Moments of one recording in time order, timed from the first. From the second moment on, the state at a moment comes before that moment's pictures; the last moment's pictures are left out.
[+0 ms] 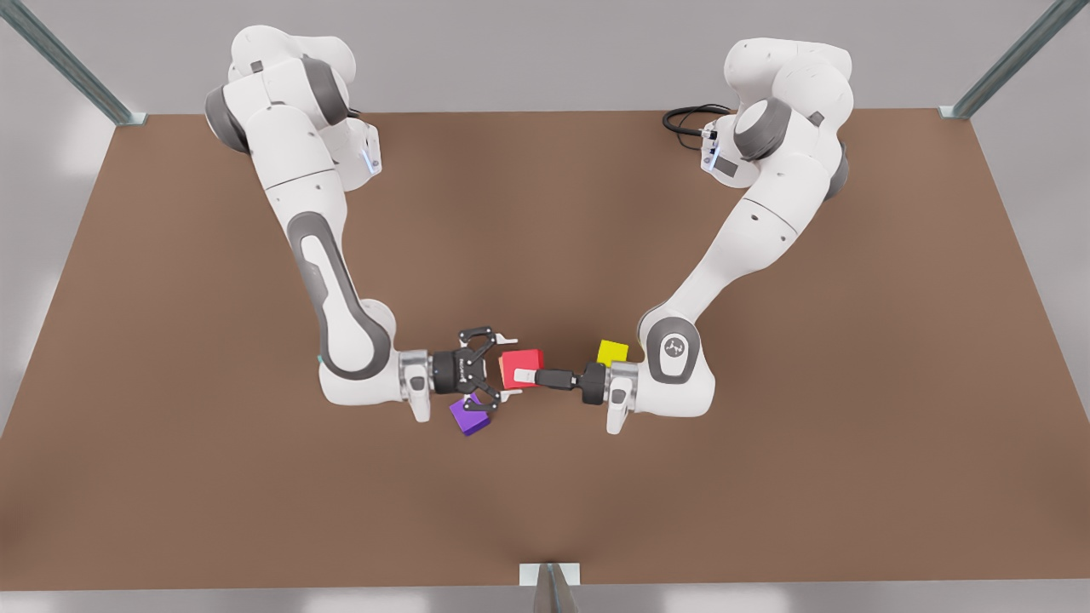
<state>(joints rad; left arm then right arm) -0.14 1.04 -0.57 -1.15 -1.27 2.13 0.29 0.36 0.74 0.02 -1.47 1.64 1.85 -2.00</state>
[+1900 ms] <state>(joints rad) -0.02 0.24 -0.13 -1.50 0.06 1.43 0.02 0.10 0.36 -0.01 -2.01 -0.03 2.18 -1.26</state>
